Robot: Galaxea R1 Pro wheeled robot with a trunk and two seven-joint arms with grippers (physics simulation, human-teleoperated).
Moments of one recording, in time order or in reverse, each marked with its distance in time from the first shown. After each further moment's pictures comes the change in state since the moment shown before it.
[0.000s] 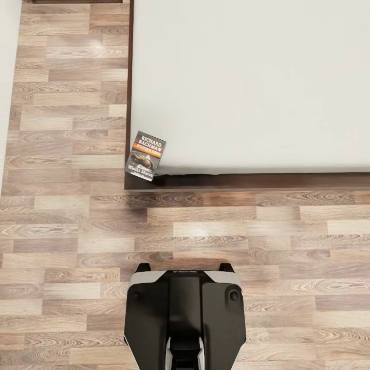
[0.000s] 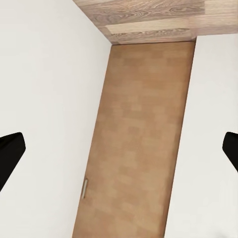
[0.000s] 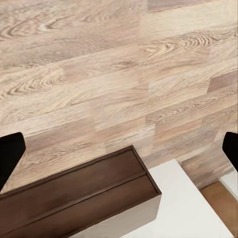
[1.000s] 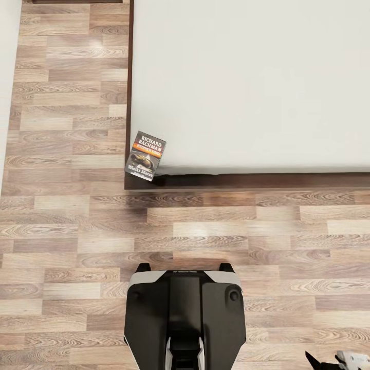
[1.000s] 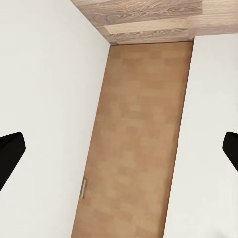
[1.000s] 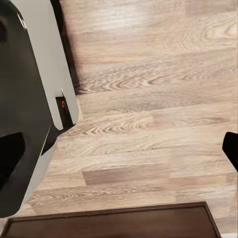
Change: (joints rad) left arm 0.000 -0.006 -0.001 0.000 -0.001 0.000 0.000; right arm -0.003 0.009 -0.027 -0.183 -0.001 0.023 0.395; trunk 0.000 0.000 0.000
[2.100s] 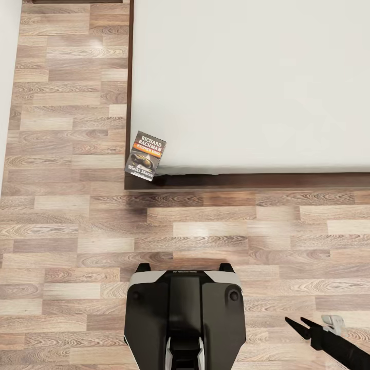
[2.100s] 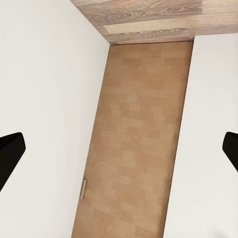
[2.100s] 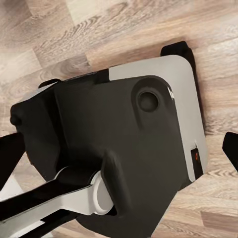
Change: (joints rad) left arm 0.000 0.000 0.000 0.000 -0.001 0.000 0.000; right arm -0.075 -0.035 -0.012 -0.154 -0.166 0.305 0.492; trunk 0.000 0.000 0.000
